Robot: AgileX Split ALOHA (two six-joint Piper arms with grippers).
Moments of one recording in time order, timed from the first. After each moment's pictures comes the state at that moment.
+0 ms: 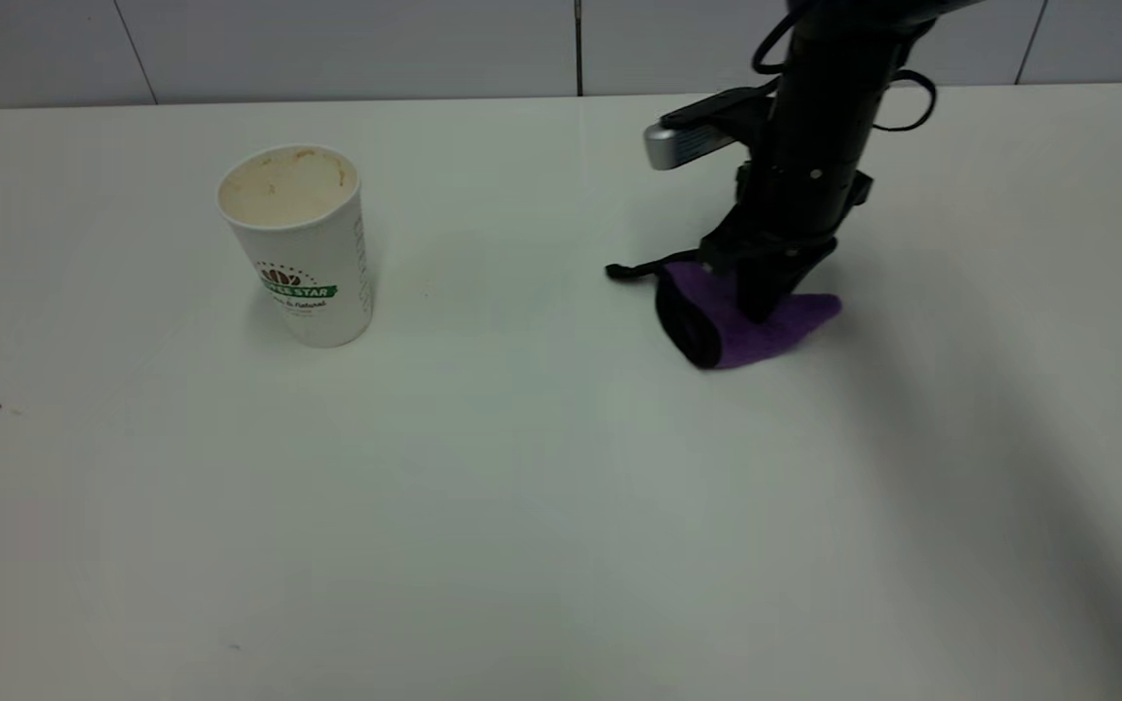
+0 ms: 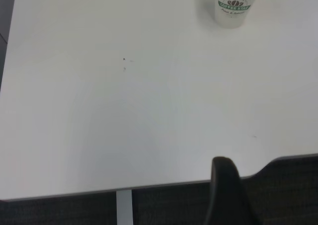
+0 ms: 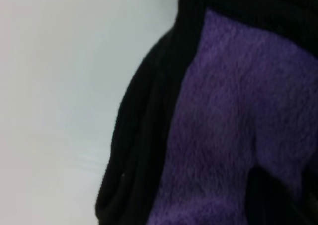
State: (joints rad) left arm -0.06 -0.02 -0.49 0.00 1.14 0.02; right arm 0.28 2.72 -2.03 0.13 0.85 -0.41
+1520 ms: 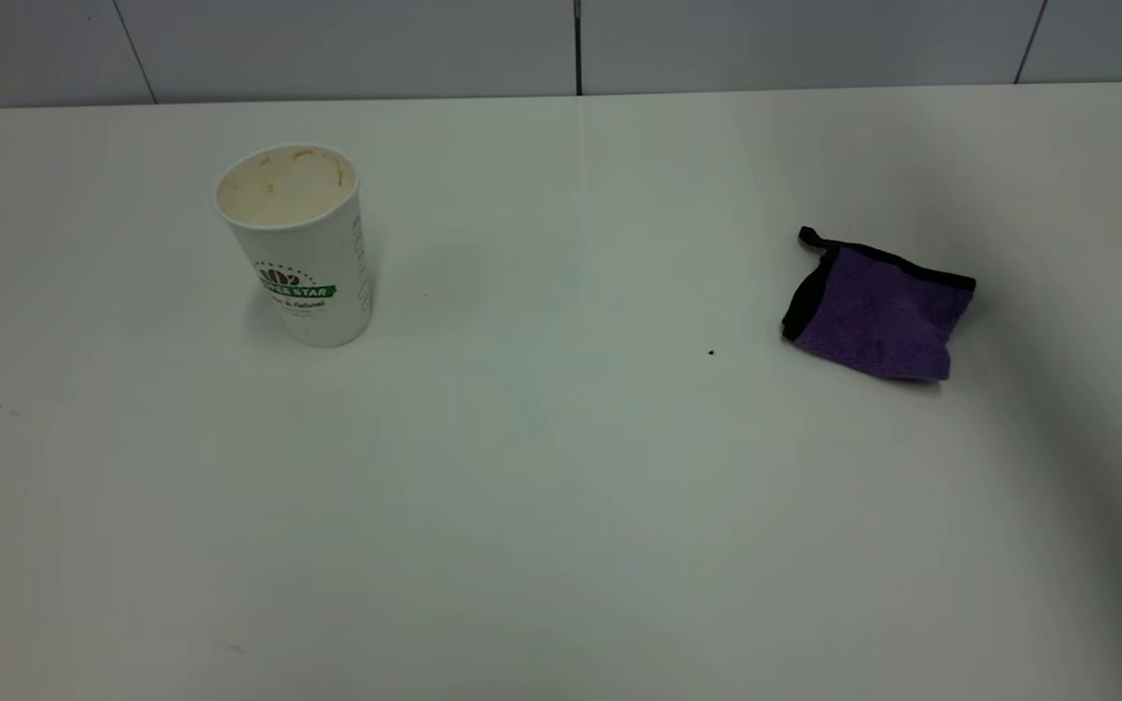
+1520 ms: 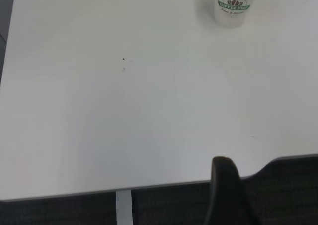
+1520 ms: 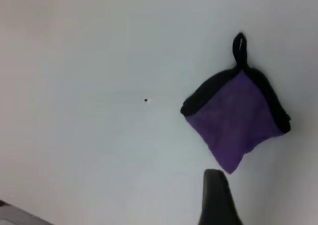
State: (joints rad) left arm -0.06 -0.02 -0.49 0.00 1.14 0.02; right arm 0.14 2.07 -1.92 0.24 1.21 -0.26
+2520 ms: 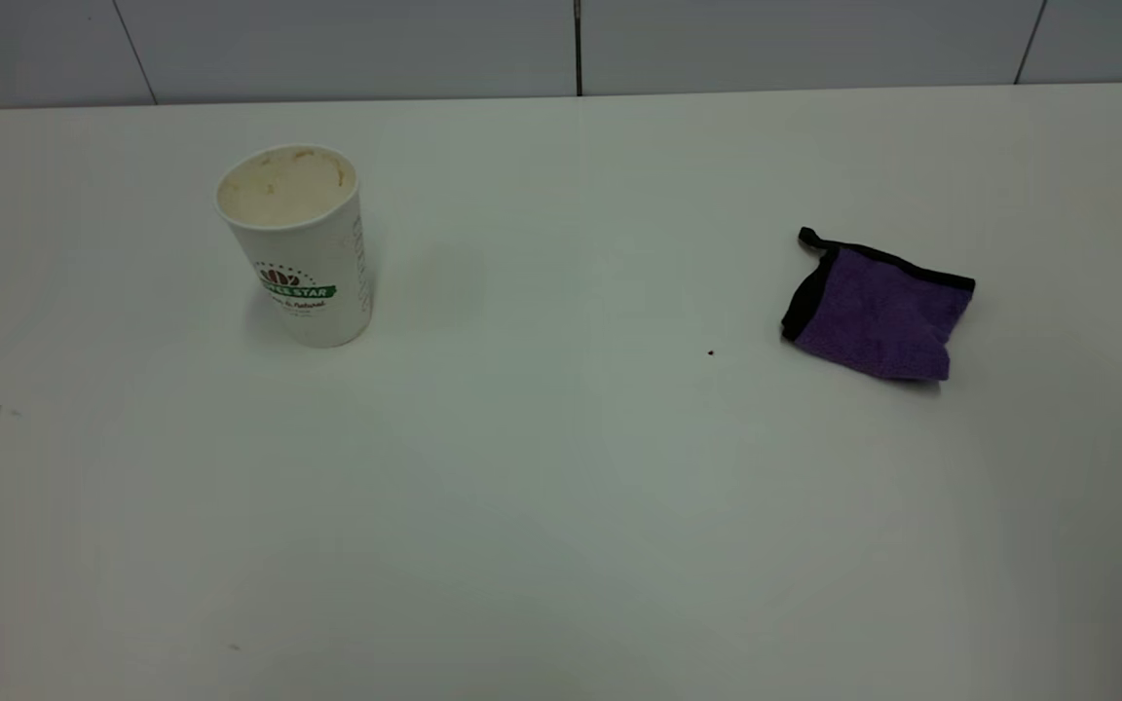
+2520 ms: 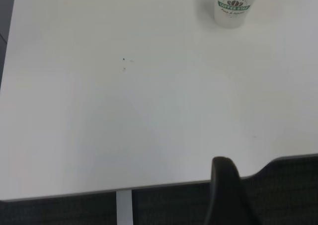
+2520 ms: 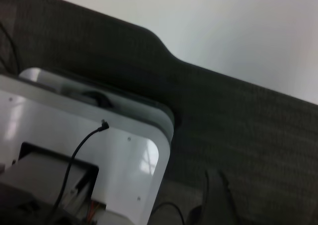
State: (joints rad) left arm -0.06 -0.02 -0.49 0.00 1.14 0.02; right arm 0.15 0.90 -0.68 0.13 1.19 -0.17
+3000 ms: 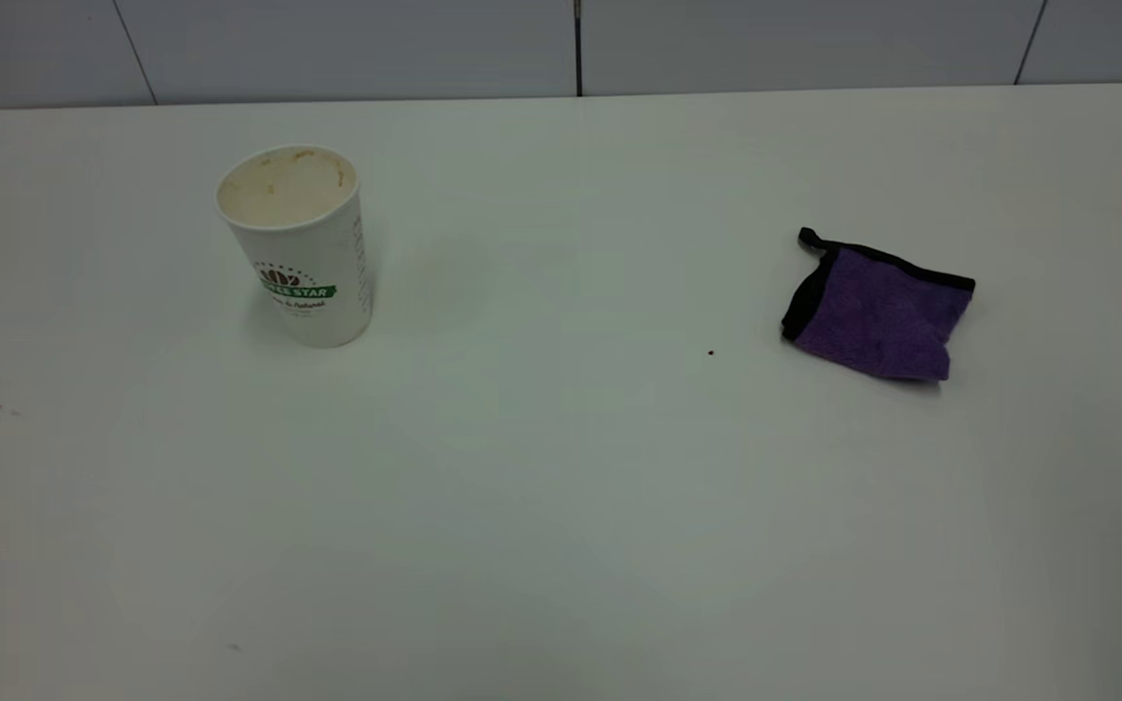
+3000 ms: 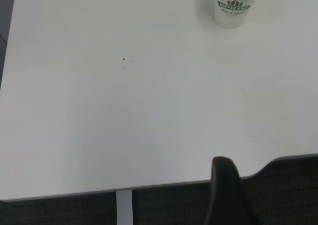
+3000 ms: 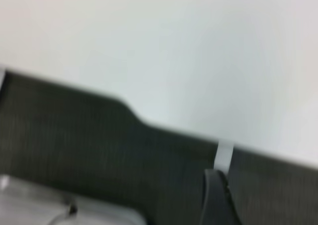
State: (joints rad) left arm -0.06 -0.02 -0.49 0.00 1.14 0.02; right arm 0.15 0.32 -0.51 0.06 1.17 -0.10
